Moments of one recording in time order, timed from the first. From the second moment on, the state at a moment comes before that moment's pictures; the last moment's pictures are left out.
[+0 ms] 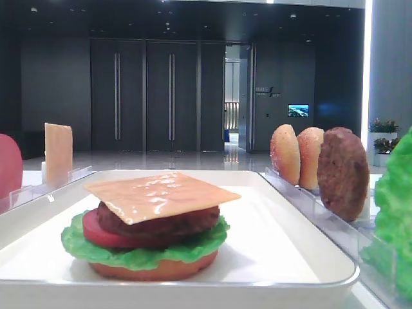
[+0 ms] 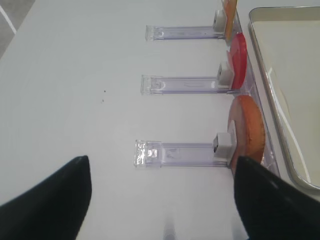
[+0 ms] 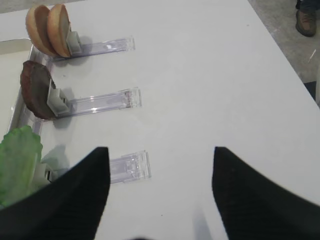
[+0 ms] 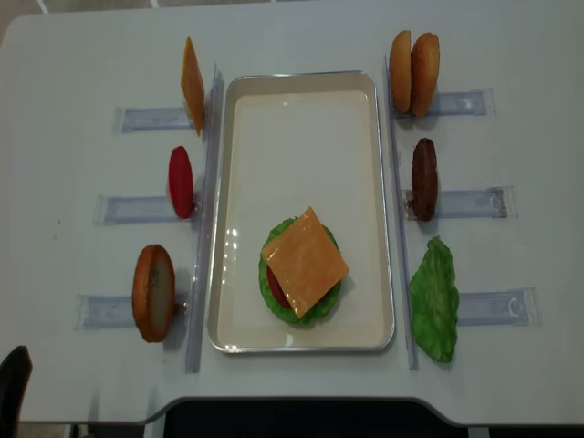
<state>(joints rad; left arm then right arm) 0.10 -0.02 -0.47 0.00 1.11 0.06 -0.07 -0.01 -0.51 0.05 1.13 0.04</state>
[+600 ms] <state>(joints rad) 0.10 -0.02 -0.47 0.00 1.11 0.06 -0.07 -0.01 -0.51 0.05 1.13 0.04</state>
